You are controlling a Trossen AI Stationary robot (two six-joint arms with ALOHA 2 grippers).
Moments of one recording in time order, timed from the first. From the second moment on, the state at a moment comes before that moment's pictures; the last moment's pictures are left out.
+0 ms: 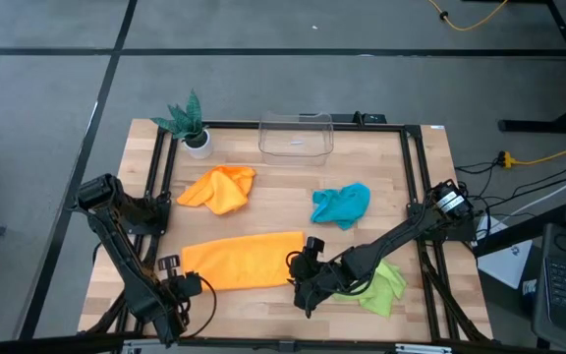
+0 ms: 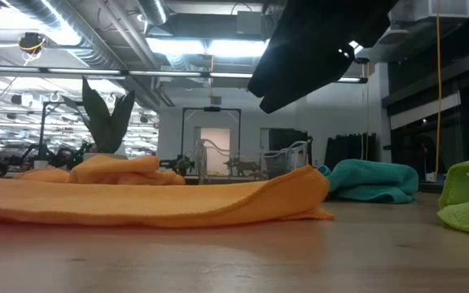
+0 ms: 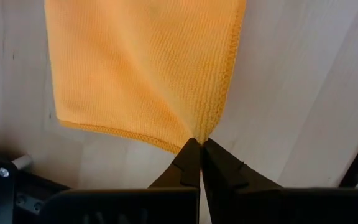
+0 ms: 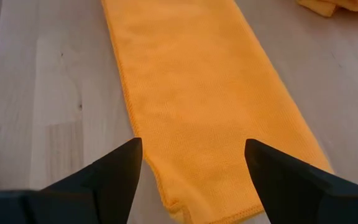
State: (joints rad) left arm -1.03 1.71 1.22 -1.16 -0.17 -1.34; right arm 0.55 1.94 1.37 -0.42 0.49 0.59
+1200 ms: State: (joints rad) left arm -1.03 1.71 1.22 -1.13 -0.17 -1.34; right arm 0.54 2.03 1.37 -0.45 0.34 0.41
